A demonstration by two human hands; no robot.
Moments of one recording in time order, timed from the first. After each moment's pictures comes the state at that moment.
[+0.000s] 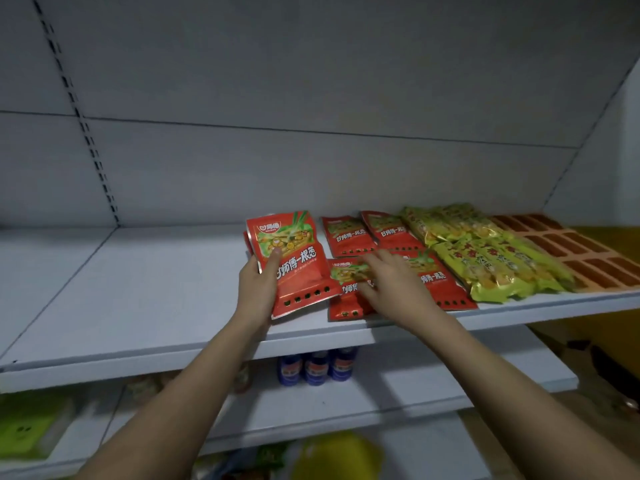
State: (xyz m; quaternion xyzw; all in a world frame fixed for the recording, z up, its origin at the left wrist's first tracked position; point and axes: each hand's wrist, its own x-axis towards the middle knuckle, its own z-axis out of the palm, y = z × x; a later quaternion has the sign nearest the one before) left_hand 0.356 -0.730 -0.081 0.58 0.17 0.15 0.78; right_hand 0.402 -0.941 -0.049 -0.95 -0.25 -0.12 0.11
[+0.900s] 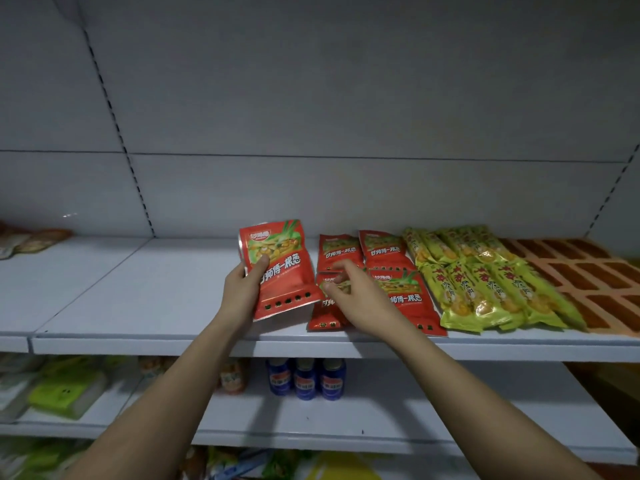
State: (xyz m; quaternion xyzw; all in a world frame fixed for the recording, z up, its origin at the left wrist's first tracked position) left_hand 0.360 -0.795 -0.059 0.60 0.21 0.23 0.73; right_hand 0.420 -0.995 -0.035 -0.86 -0.32 0.04 0.39
